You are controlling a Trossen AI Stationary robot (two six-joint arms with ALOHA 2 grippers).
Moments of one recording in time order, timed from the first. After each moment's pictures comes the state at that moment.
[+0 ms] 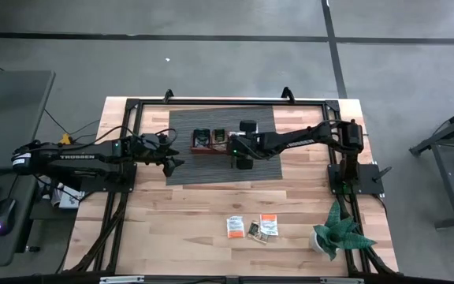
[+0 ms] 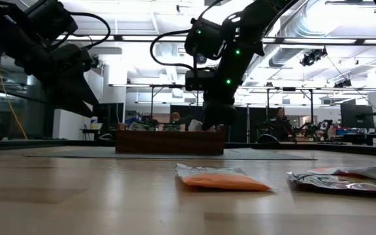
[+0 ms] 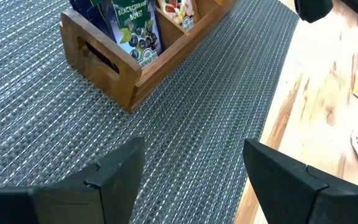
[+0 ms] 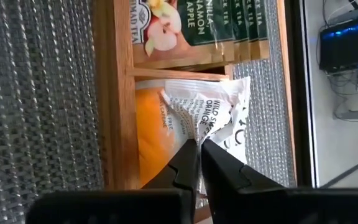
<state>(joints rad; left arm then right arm) 0.22 0.72 0.32 -0.24 -0.03 -0.48 -0.13 1.93 1.26 -0.38 0.52 -0.27</state>
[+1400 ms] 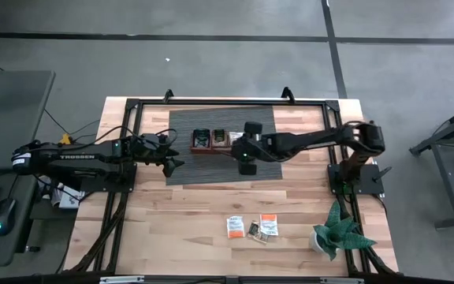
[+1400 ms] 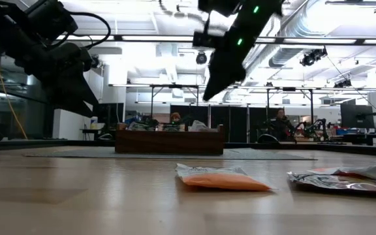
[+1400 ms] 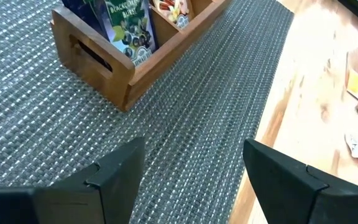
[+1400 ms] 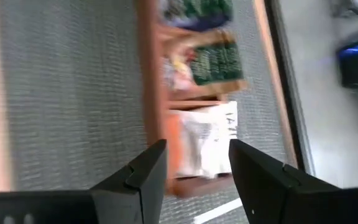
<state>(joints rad) 0.22 0.72 0.32 -0.24 -0.02 -0.48 -0.04 1.74 1.26 -0.49 0.46 -0.15</state>
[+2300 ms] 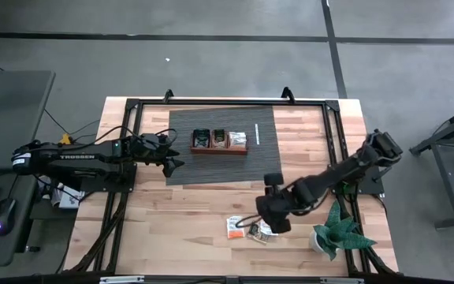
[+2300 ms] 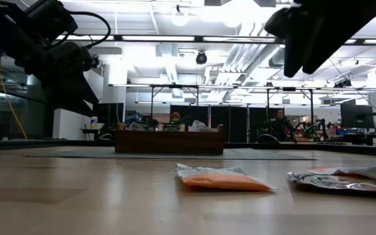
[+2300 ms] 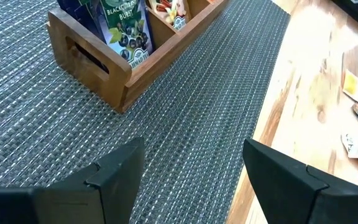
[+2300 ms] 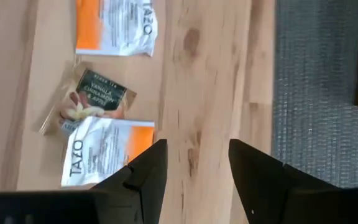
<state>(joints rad) 0.22 0.72 0.32 -0.23 -0.01 -0.48 0.46 1.65 1.26 -0.88 0.27 0.31</state>
